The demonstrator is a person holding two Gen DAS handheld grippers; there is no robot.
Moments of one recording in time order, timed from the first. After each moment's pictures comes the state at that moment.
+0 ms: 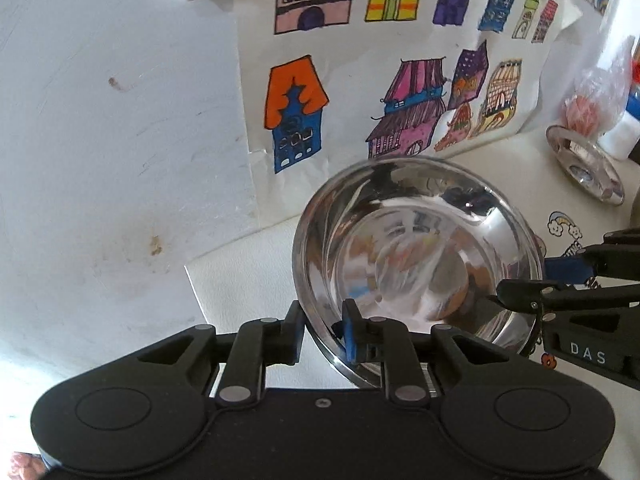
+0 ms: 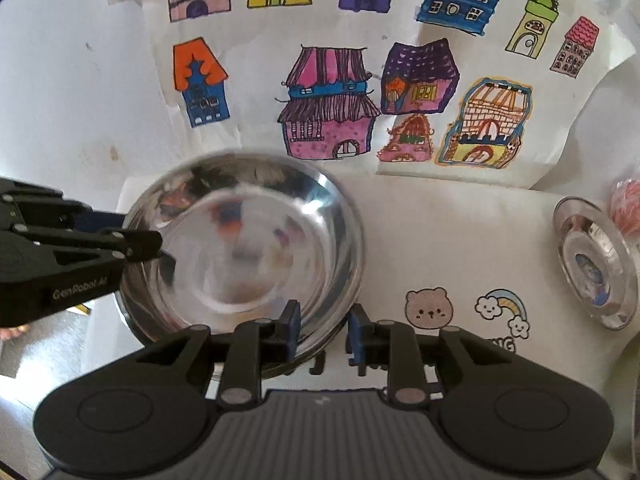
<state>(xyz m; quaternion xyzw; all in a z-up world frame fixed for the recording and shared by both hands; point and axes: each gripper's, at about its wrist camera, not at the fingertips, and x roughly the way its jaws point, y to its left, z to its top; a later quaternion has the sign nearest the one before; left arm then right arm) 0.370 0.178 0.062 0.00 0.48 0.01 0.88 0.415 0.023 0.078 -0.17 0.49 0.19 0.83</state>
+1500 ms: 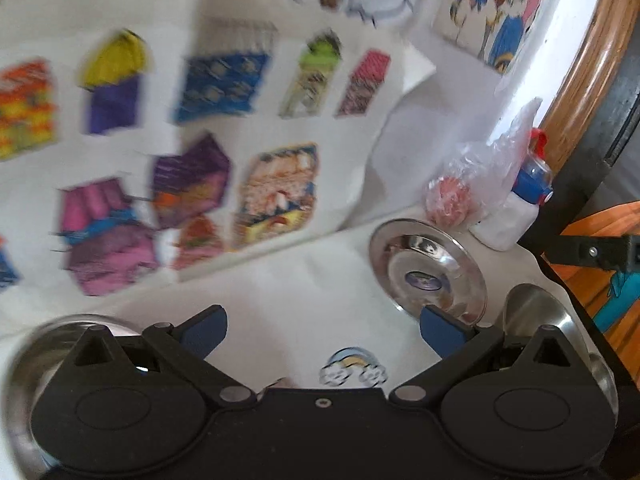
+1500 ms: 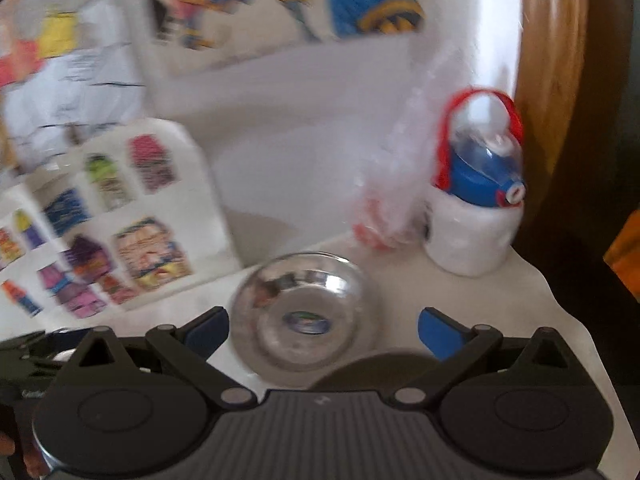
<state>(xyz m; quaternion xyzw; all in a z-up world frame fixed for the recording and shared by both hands) 0.456 0.006 0.078 -0.11 0.39 -0.11 0.91 0.514 -0.255 0.185 -0.02 0.43 0.06 0.90</state>
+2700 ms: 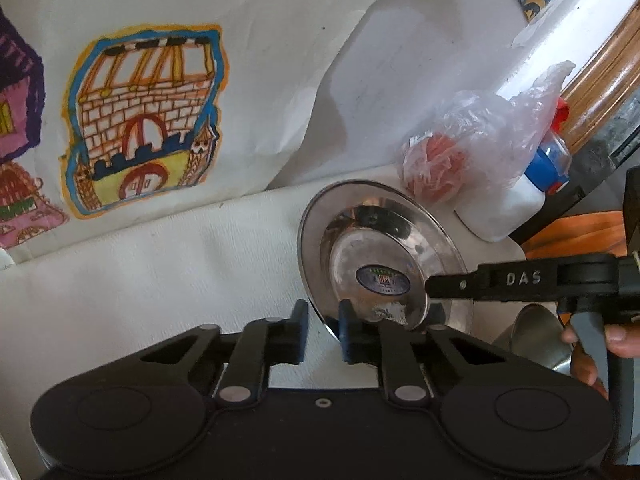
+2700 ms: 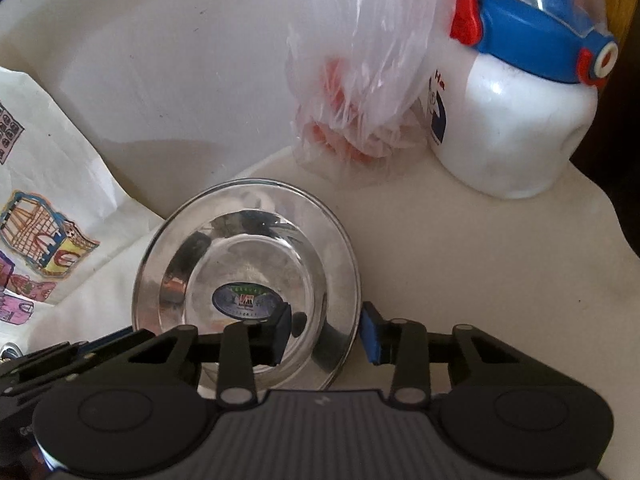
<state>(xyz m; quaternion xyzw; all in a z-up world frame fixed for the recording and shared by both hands) 0.539 -0.054 0.012 -0.17 0.45 -0.16 0.86 0.599 -0.267 0.085 0.03 0.57 0.03 0.82</state>
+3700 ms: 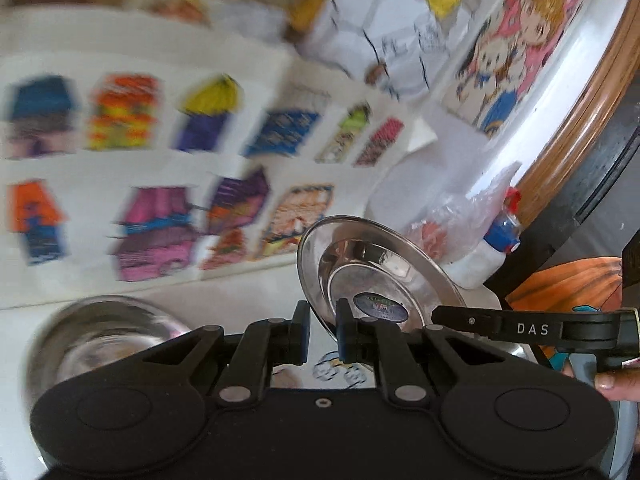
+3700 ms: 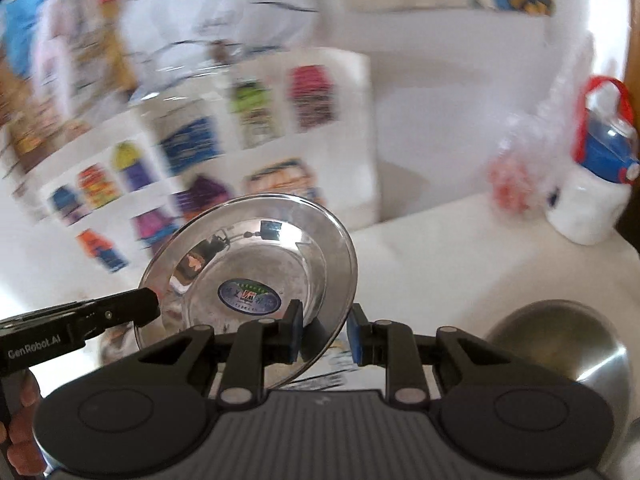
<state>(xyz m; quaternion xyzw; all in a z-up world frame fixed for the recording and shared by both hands) 0.398 0.073 0.117 -0.19 0.35 -0.12 0.91 0.468 -0.140 0.180 -0.02 0.47 0.16 0.87</state>
